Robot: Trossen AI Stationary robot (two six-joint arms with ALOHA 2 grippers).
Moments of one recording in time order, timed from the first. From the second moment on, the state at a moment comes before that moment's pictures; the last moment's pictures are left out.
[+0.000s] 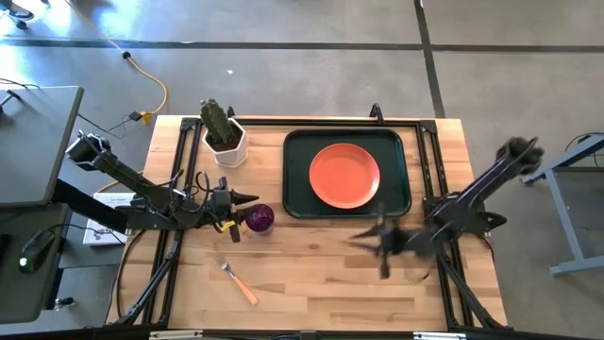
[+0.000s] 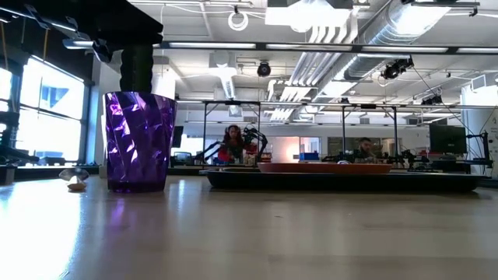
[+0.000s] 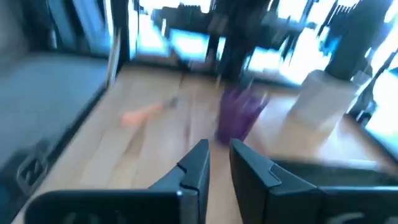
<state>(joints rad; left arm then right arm) -0.51 0.93 0.37 0.38 -0.82 -0.23 0.70 1.15 0.72 0.10 0.69 0.07</state>
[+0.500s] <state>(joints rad) -0.40 1.01 0.37 0.36 -0.76 -0.34 0.69 0.45 0.12 0.46 0.78 -0.18</state>
